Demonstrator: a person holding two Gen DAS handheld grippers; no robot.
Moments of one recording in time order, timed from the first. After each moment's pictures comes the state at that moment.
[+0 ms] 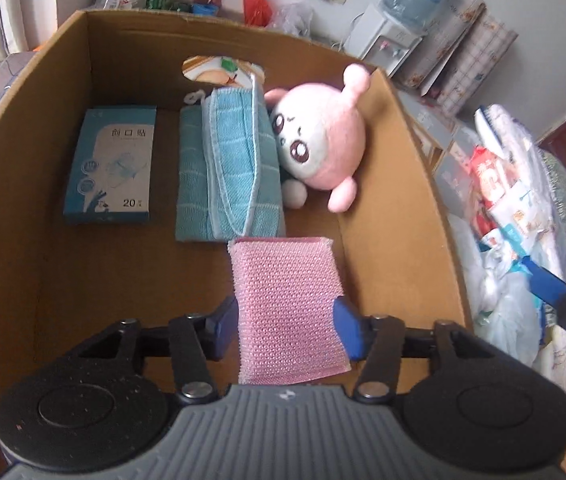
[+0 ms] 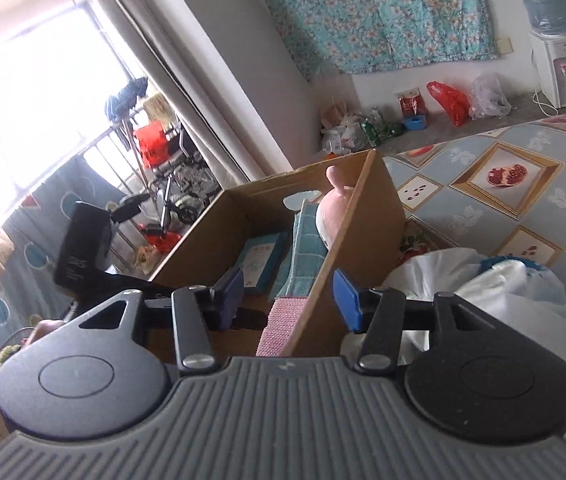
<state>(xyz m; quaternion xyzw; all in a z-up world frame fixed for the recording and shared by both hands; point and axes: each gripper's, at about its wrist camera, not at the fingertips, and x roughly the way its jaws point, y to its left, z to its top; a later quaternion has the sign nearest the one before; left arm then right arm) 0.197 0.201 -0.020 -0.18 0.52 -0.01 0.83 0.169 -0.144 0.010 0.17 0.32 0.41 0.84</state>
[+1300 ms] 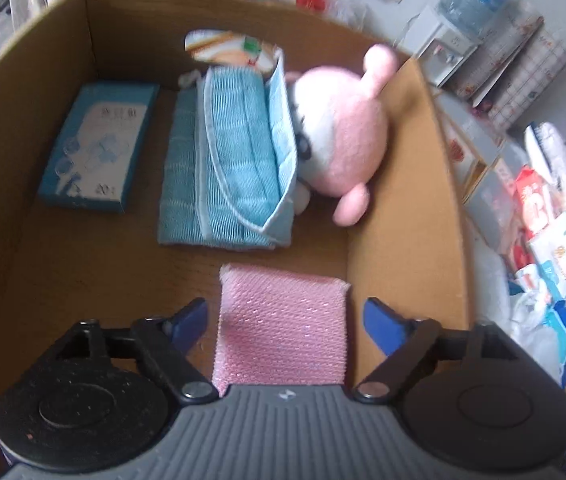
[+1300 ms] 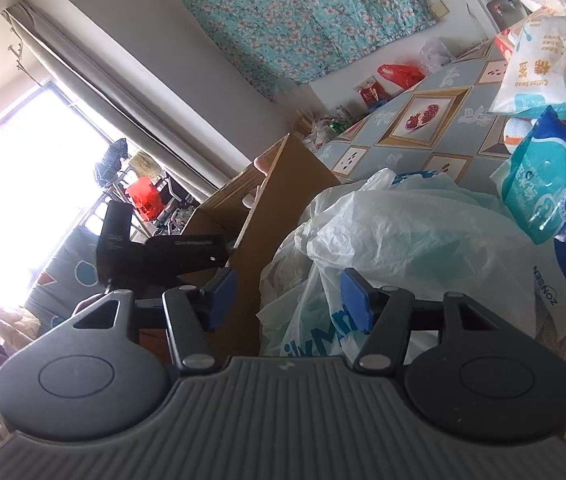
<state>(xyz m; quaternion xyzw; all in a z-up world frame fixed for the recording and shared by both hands) 0.222 0.164 -0.028 -0.21 0.53 0.07 0.82 0.139 -0.240 -0.055 0.29 0.34 0.36 0.82</state>
